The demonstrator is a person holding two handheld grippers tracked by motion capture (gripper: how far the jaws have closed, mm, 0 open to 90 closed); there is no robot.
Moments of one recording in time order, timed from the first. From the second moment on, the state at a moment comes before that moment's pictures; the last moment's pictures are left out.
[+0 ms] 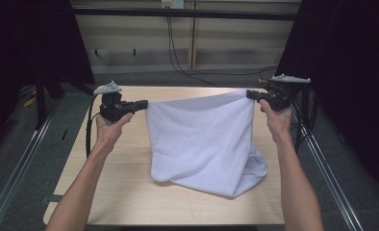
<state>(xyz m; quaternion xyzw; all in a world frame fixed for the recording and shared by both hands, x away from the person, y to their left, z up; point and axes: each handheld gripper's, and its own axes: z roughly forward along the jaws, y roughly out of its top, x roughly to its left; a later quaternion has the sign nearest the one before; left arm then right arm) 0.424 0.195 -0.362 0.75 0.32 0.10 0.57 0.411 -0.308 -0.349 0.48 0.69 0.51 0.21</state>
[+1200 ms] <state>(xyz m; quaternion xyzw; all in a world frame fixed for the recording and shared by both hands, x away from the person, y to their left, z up) 0.205 0.241 -0.409 0.80 0.21 -0.03 0.56 0.122 -0.302 -0.390 0.37 0.76 0.52 0.13</state>
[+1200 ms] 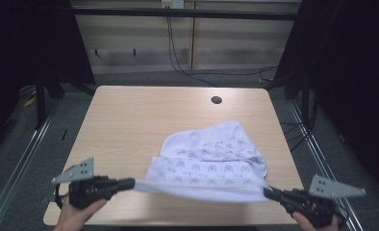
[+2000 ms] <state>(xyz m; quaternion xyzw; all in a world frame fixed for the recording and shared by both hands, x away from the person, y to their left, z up) 0.312 0.169 -0.484 0.85 0.26 -0.06 0.45 0.223 -0.261 -0.456 0.39 0.82 0.41 0.10</state>
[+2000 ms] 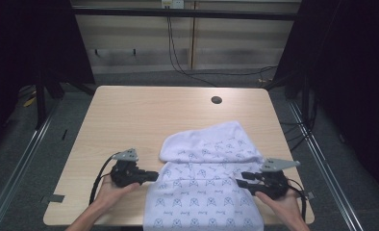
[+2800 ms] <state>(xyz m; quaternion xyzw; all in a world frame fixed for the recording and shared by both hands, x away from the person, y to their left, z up) 0.263 0.185 -0.497 0.88 0.26 -0.09 0.38 0.155 -0.312 -0.466 0.49 0.78 0.36 0.12</state>
